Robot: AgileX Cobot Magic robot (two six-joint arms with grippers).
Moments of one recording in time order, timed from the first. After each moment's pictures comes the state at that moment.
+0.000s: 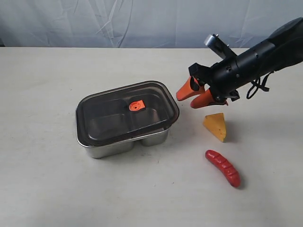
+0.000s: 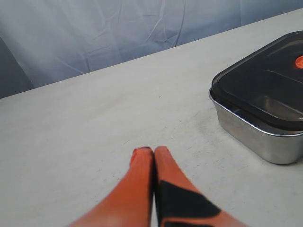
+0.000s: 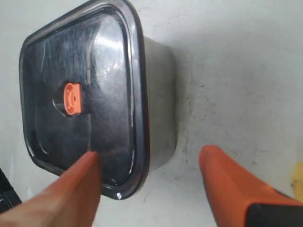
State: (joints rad) left arm -0.07 0.00 -0.03 -0.27 0.37 0.47; right arm 0.26 1.98 -1.21 1.04 0.98 -0.76
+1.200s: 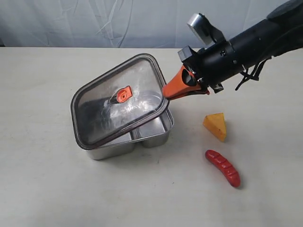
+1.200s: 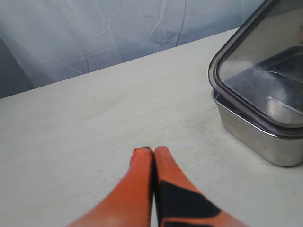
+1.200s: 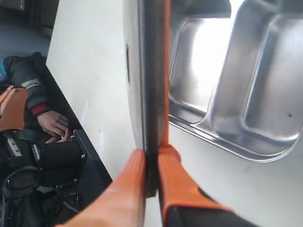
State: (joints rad) left arm -0.07 0.00 -0.03 -0.27 0.37 0.47; right arm 0.34 1.83 -1.21 1.10 1.20 -0.79
